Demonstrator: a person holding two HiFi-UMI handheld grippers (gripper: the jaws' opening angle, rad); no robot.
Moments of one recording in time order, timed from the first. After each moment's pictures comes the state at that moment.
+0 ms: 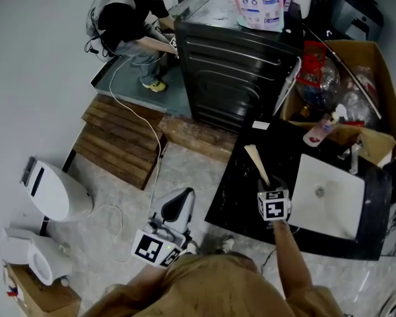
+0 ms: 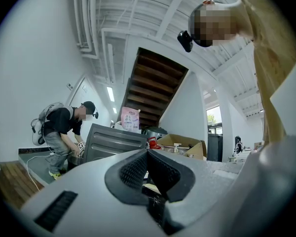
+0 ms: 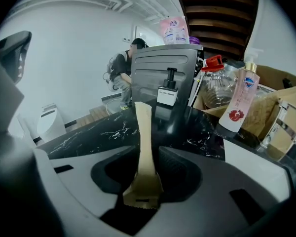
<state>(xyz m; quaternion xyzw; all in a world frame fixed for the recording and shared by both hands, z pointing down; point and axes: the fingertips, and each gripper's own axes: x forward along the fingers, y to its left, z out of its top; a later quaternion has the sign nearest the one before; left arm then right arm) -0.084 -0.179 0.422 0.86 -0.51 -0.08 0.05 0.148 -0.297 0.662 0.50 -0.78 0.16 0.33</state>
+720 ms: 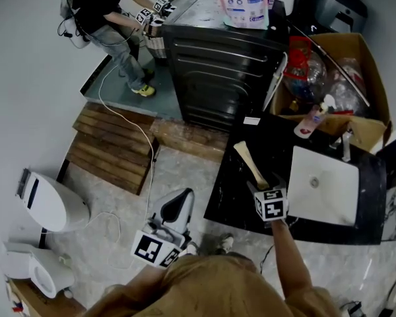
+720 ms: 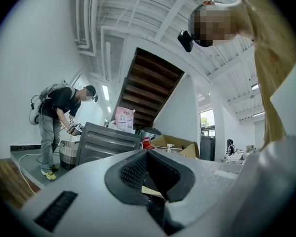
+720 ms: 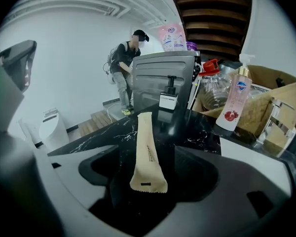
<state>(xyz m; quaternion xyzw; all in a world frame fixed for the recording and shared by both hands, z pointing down) -0.081 -0.166 0.420 0.87 -0.47 -0.09 0.06 0.142 -0.272 0.639 0.51 -0.79 0.16 0.31</state>
